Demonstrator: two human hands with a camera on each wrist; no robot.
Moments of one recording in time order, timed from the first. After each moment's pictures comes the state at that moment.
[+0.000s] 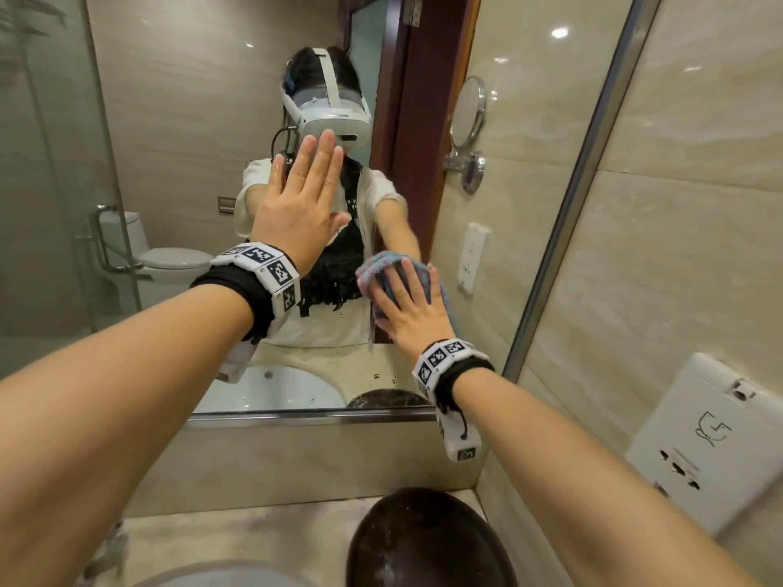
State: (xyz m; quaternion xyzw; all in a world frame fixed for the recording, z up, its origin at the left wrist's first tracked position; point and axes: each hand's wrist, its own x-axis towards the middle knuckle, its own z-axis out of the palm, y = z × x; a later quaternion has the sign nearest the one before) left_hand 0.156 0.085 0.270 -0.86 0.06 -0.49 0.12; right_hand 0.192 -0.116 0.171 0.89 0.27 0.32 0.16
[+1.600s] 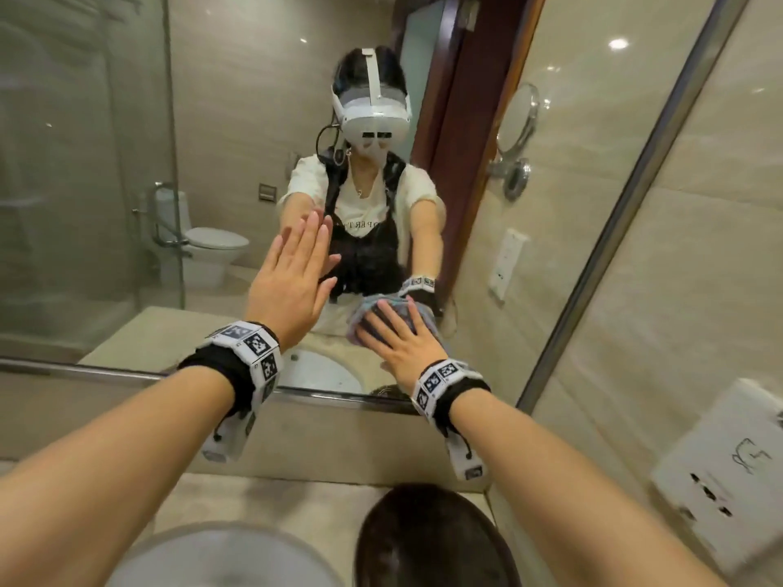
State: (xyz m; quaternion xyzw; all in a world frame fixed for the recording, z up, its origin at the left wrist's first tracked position) left_hand 0.090 0.118 0.178 -0.90 0.02 -0.43 0.04; right_hand 0.167 -0.085 0.133 0.85 0.37 0.23 0.30
